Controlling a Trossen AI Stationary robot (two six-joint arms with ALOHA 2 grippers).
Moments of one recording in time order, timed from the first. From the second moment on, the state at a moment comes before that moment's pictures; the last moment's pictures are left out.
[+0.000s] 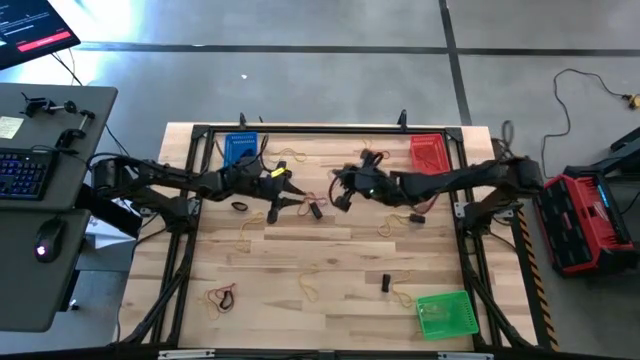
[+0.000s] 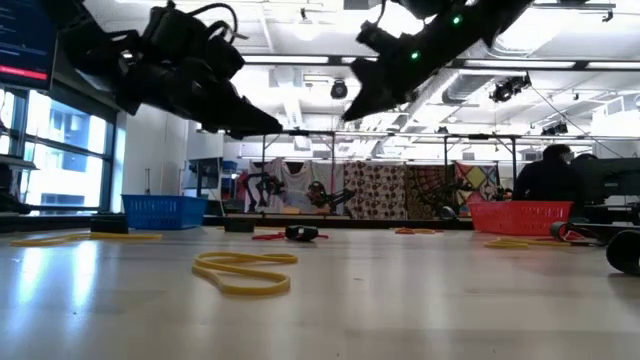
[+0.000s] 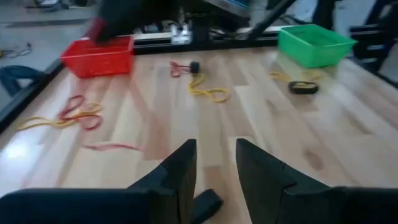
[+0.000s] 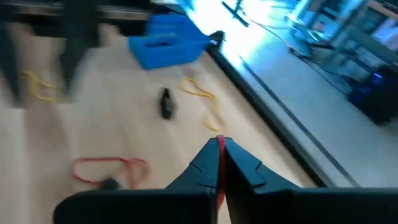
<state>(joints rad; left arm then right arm) 0.26 1.37 0.46 0.60 0.33 0.16 -0.06 1.54 0.95 0.06 0.53 -0.02</state>
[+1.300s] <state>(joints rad) 0.19 1.37 0.42 0.75 0.44 0.08 -0.49 1.09 0.60 -0.46 1.09 0.26</state>
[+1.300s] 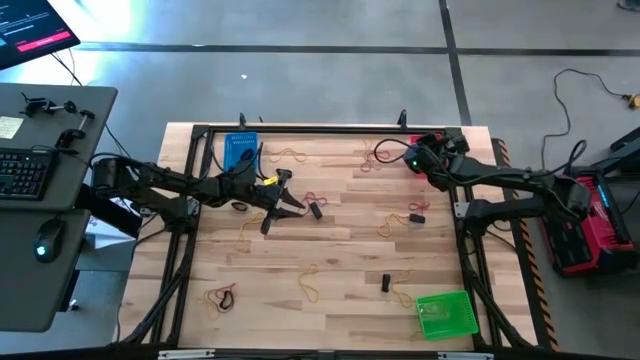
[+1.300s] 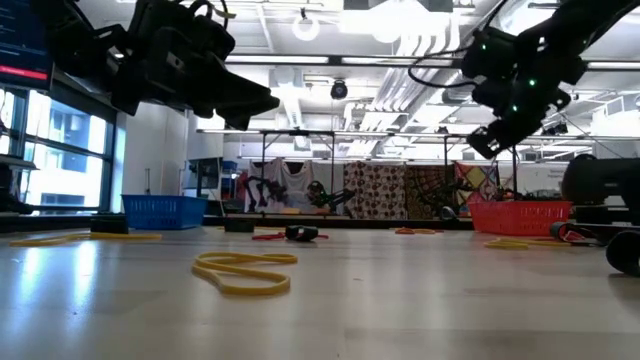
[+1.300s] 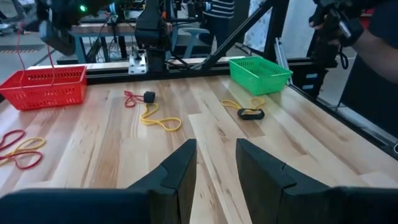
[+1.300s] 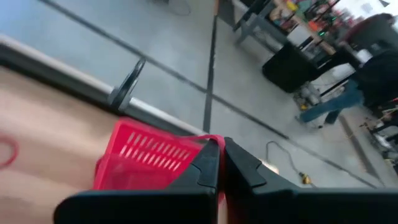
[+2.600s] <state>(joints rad) 0.19 1.37 0.42 0.73 0.43 0.08 -0.71 1.32 0.67 -0.49 0.69 0.34</state>
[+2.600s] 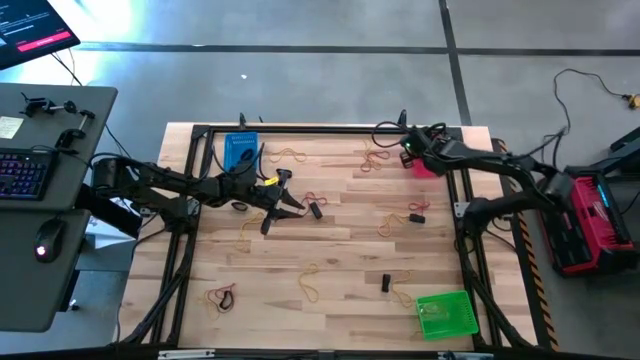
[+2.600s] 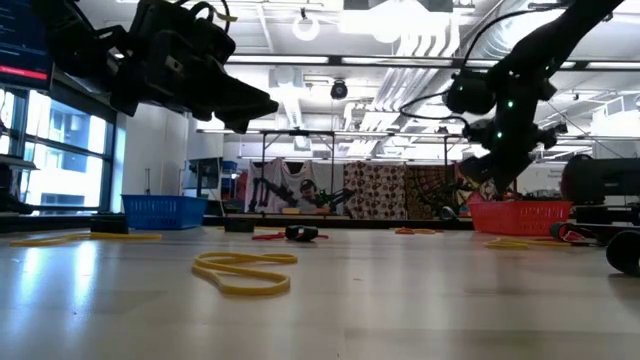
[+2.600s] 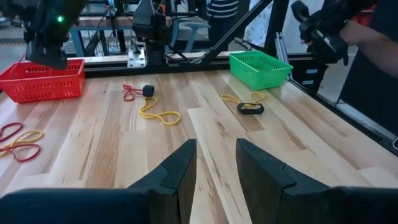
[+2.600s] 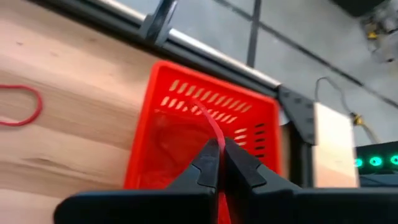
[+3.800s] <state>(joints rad) 0.19 1.37 0.42 0.73 0.43 0.08 -0.89 1.45 0.67 -0.27 0.36 0.47</state>
